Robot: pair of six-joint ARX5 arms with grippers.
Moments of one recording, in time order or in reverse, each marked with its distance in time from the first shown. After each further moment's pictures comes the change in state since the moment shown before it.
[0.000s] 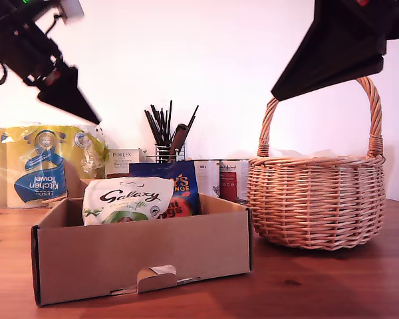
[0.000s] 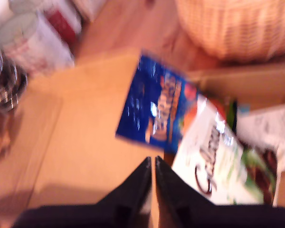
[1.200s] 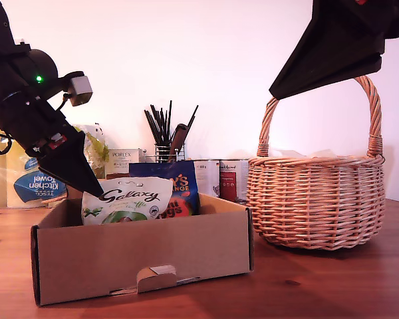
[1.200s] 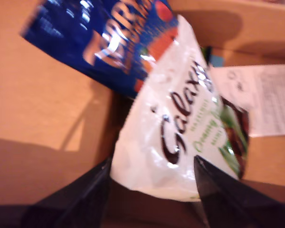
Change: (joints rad) left arm 0.006 0.251 0.000 -0.103 0.037 -0.077; right arm -0.001 0.000 0.000 0.007 0.000 0.000
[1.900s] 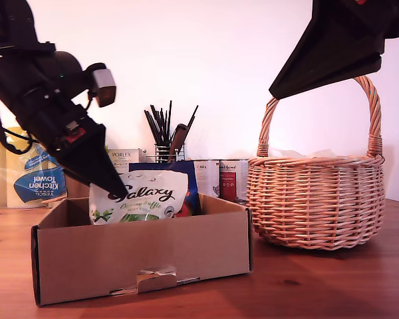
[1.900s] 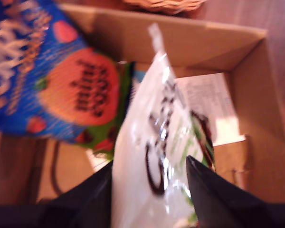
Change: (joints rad) left arm -0.126 0.000 0.000 -0.076 0.063 0.001; right arm 0.000 0.000 0.000 0.001 0.000 0.000
